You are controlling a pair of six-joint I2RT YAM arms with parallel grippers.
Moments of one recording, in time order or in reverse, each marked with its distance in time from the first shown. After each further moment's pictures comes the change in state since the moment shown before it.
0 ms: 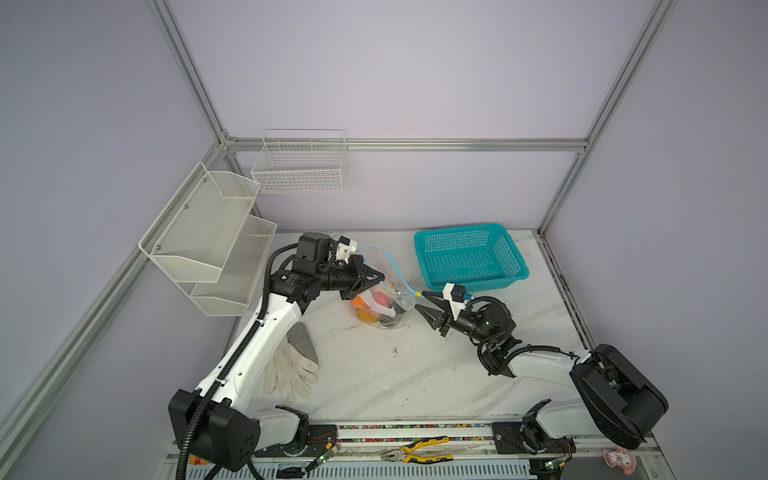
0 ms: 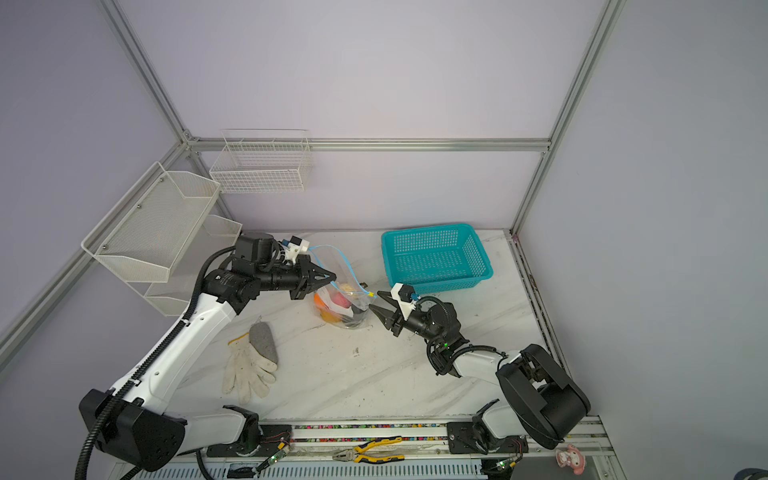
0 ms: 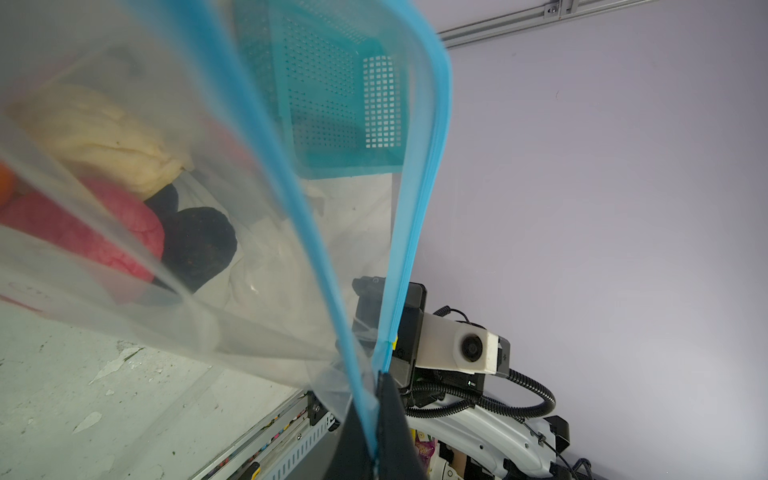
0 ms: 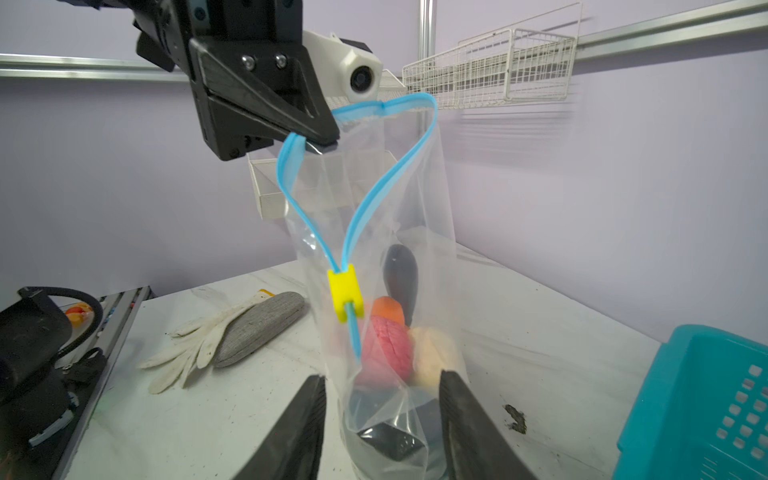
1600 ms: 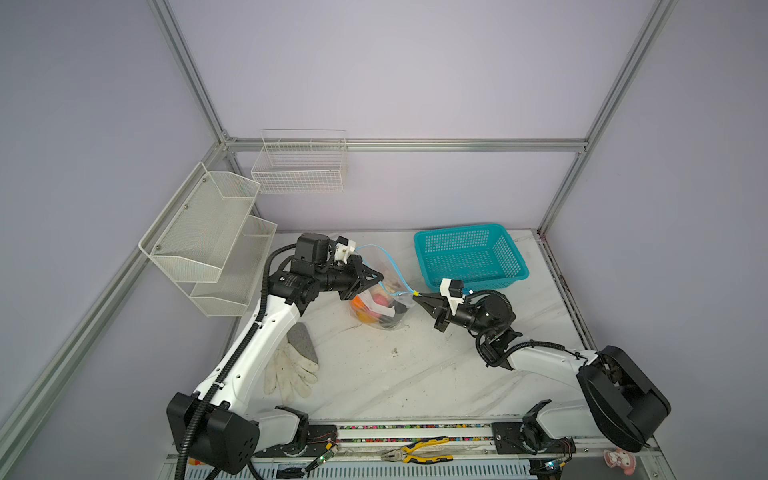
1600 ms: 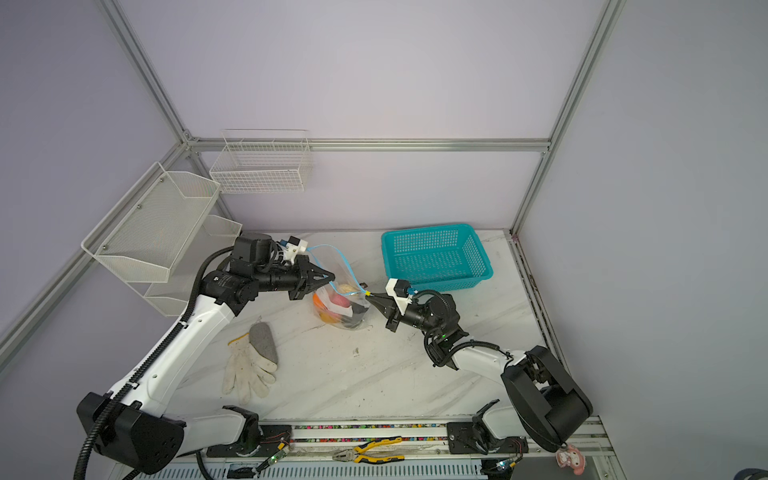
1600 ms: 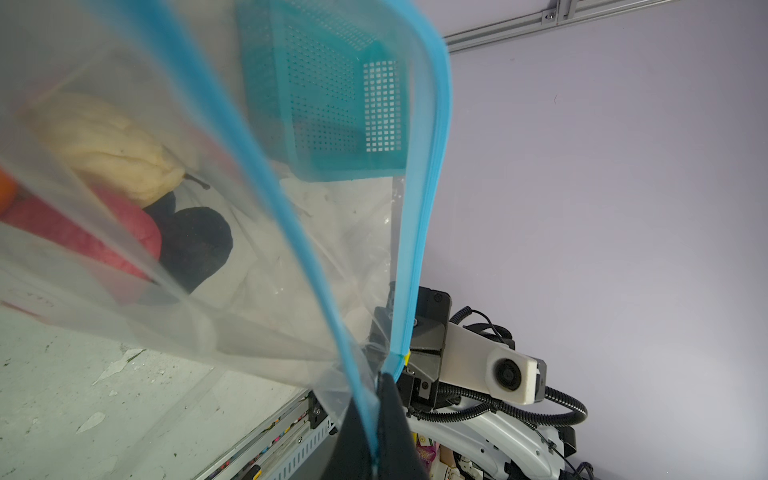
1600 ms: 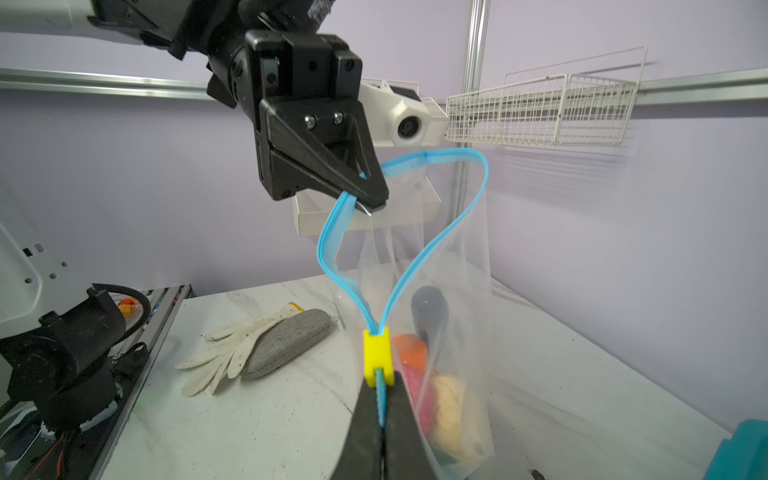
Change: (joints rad) left arm 0.003 -0.014 -0.004 0.000 -0.010 0.000; right arm 0.000 -0.030 0.114 -0.103 -0.111 -0.041
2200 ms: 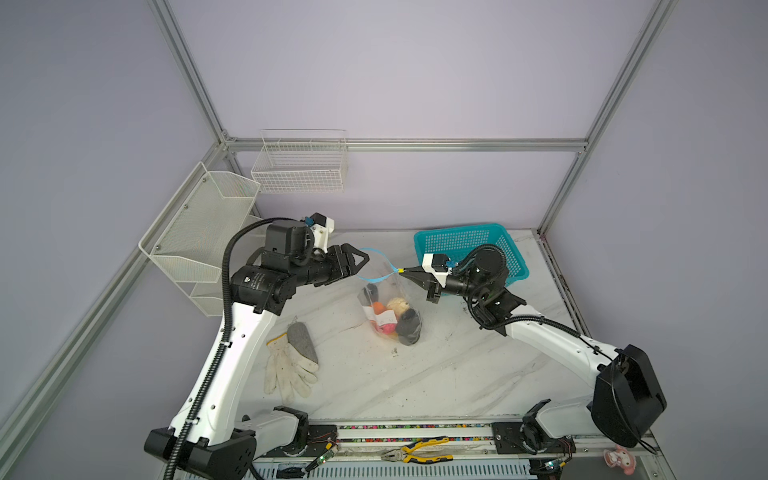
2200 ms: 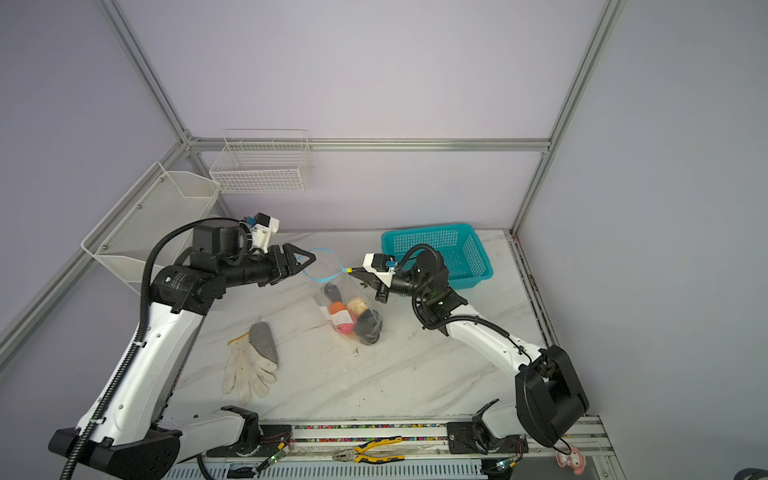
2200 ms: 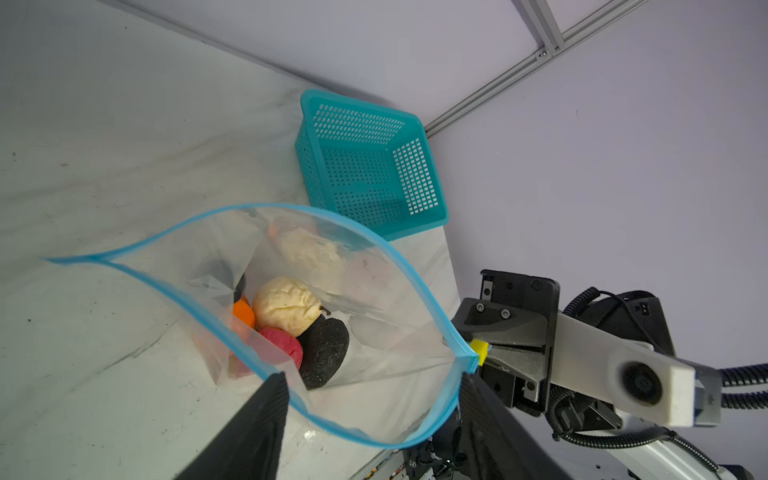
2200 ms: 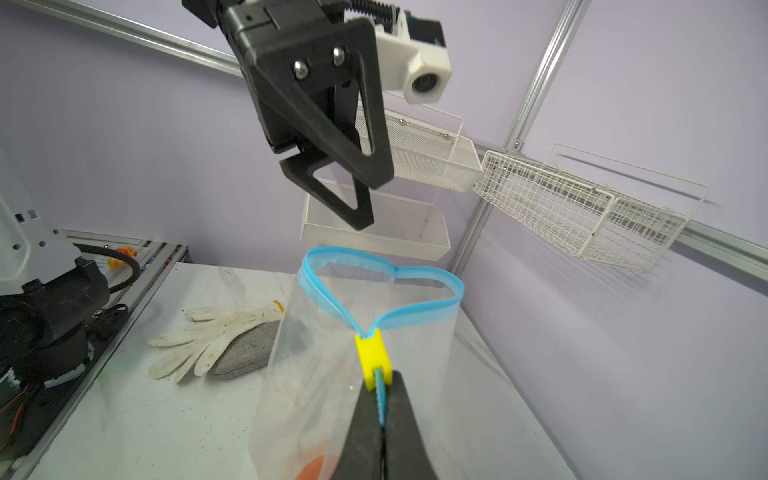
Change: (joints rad) left arm 0.039 -0.071 0.283 -0.294 -0.264 0.370; right arm -0.004 0.050 0.473 -0.550 -0.154 -0.332
